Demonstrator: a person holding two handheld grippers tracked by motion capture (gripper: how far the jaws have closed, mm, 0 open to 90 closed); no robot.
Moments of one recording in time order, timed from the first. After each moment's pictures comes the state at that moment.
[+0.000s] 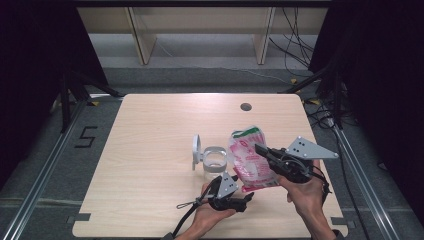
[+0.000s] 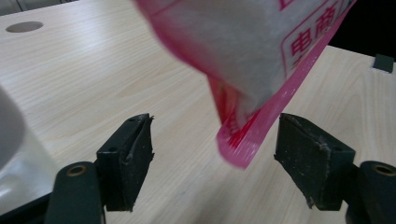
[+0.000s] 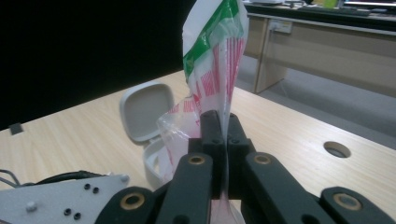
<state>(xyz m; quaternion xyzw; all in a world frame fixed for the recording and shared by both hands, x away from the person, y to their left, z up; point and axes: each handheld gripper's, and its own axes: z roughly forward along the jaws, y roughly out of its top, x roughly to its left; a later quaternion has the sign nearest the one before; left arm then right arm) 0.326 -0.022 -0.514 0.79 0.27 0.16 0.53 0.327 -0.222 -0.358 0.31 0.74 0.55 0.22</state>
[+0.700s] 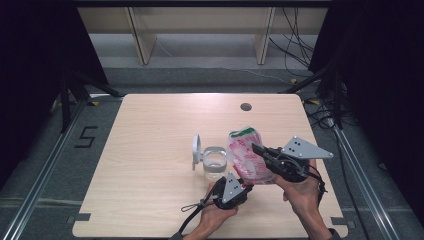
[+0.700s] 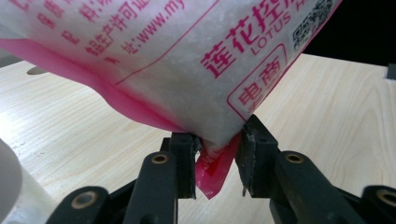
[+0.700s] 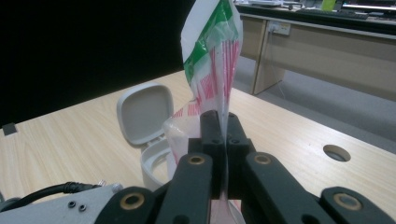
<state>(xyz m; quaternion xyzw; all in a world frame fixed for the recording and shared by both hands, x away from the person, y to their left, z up) 0.326 -0.035 -0.511 0.77 0.25 0.20 0.55 0.330 -0.215 -0.360 0.31 0.74 0.55 0.23</state>
